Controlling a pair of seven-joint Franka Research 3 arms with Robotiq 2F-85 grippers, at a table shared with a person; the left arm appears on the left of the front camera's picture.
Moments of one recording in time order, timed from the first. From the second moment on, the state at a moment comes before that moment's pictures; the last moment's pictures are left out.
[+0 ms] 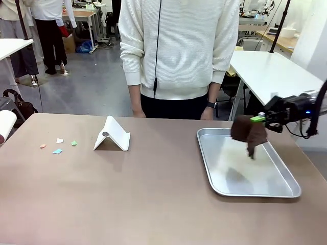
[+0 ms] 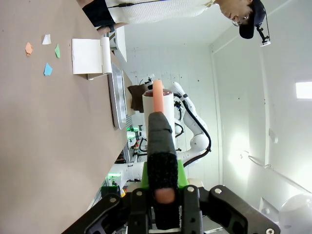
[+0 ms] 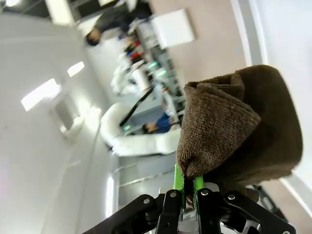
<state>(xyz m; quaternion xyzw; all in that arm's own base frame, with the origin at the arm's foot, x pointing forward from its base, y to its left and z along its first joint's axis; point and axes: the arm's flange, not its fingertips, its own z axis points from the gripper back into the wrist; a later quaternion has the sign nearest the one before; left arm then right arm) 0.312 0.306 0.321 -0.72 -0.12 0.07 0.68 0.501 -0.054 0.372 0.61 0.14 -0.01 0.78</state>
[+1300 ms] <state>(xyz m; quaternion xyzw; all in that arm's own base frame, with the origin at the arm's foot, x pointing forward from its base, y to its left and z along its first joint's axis) 0.312 0.306 0.322 -0.72 -0.13 0.07 0.68 0.402 -0.306 0.308 0.75 -0.06 -0.17 0.64</state>
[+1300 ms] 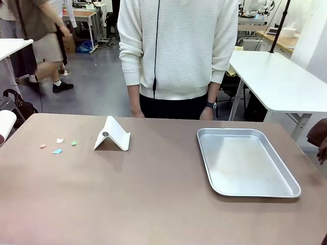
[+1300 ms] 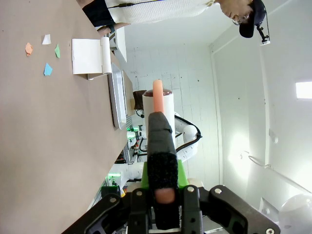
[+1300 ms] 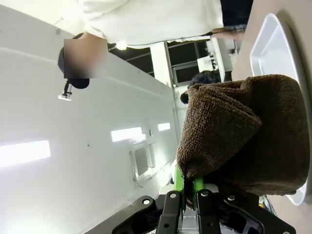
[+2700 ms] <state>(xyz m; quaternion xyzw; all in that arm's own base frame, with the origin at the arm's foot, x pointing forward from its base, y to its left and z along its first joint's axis) 0.312 0.306 0.322 -0.72 -0.13 0.07 0.68 0.402 -0.306 0.308 0.75 -0.06 -0.17 0.64</state>
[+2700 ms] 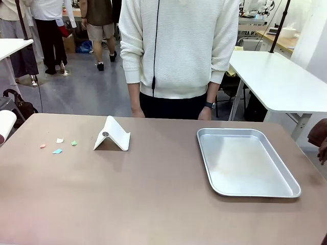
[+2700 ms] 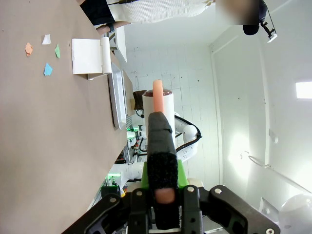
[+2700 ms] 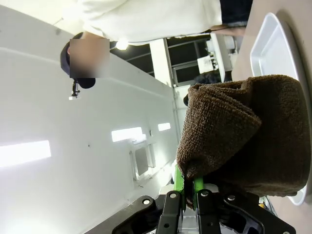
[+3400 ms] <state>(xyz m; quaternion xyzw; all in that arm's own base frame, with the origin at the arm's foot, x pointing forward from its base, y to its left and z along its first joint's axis) 0.338 0.300 0.340 -0.61 -0.18 0.14 0.76 0.402 -0.306 0.308 0.75 -0.06 -0.17 0.64</state>
